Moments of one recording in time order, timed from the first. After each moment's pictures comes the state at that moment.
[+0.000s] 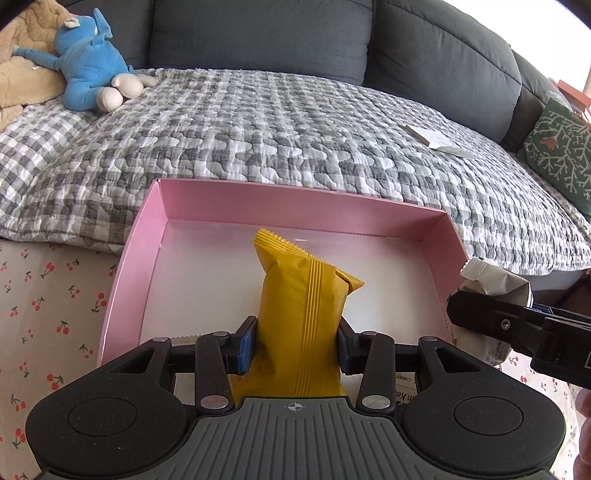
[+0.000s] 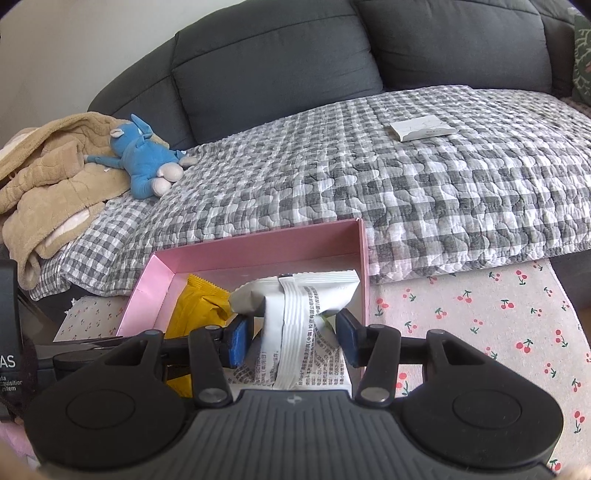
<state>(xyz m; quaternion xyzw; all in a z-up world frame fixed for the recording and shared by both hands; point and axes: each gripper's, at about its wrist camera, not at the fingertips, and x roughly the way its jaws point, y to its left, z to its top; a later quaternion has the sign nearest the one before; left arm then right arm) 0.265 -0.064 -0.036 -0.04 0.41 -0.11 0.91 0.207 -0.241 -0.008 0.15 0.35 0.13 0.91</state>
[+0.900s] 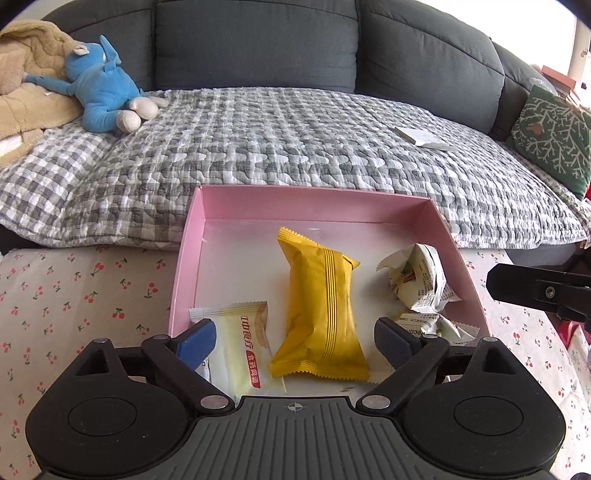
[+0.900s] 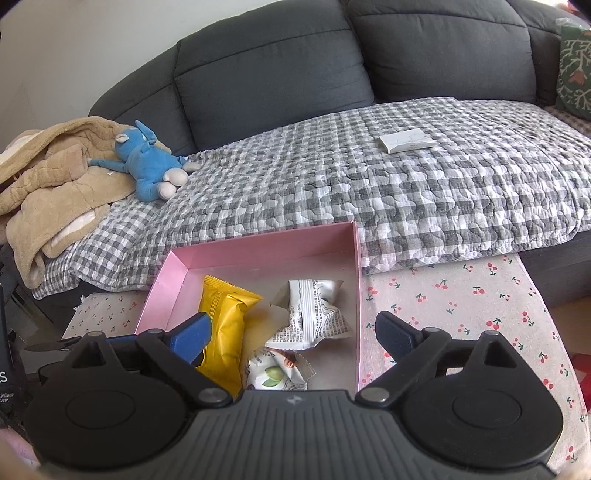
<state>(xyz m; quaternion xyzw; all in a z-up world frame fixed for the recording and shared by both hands) 0.211 -0.036 -0.010 -0.01 0.39 -0.12 0.91 0.163 -0.244 0.021 0.14 0.35 0.11 0.92</state>
